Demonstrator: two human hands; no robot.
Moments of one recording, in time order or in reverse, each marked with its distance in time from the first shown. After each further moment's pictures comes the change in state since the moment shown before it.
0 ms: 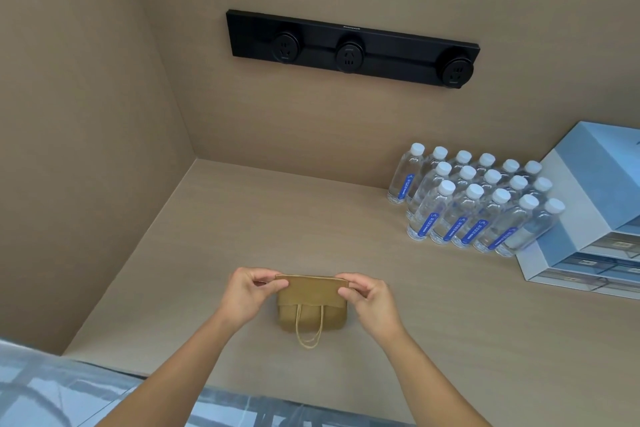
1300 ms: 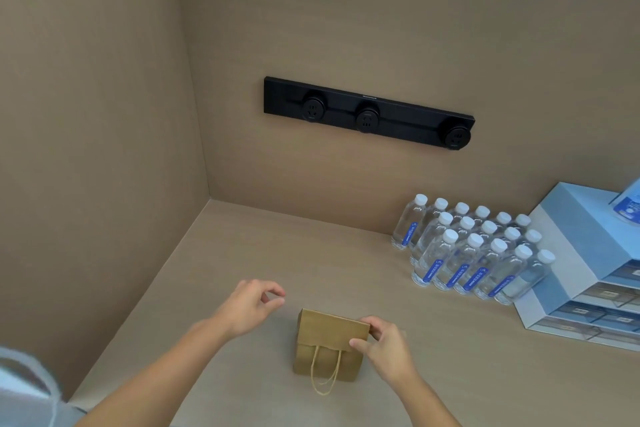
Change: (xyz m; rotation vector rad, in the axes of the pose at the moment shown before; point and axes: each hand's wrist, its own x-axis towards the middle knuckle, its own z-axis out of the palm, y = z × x) left_hand 0.029 0.023 -0.074 0.535 -0.215 0.219; right_hand -0.014 -0.023 0.013 -0.276 0.073 0.043
